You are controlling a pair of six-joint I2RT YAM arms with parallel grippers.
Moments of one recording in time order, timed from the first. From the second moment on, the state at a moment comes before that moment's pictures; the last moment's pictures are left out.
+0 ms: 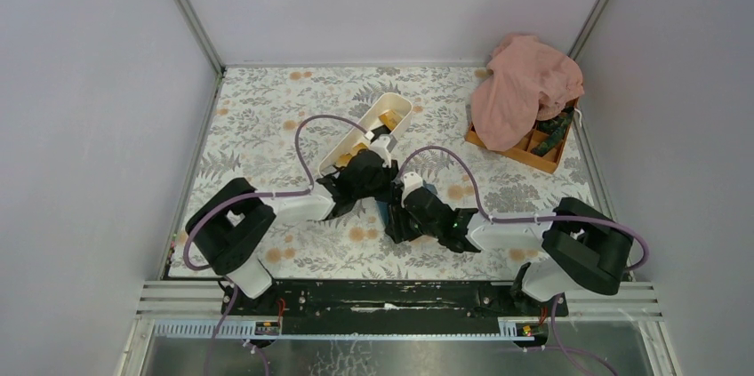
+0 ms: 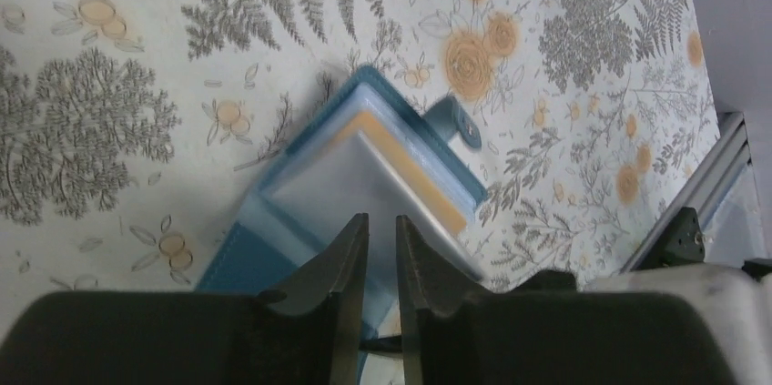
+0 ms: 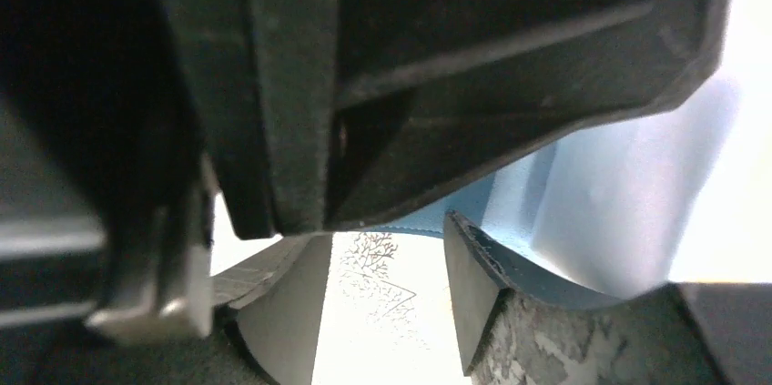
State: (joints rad) left arm -0.79 1.64 0.77 0.31 0.13 -0.64; right arm 1.01 1.46 0.55 0.18 0.08 0.53
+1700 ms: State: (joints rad) left arm -0.79 1.66 0.74 0.22 0.04 -0.66; right arm 0.71 1.31 0.65 -0.13 0.25 0.38
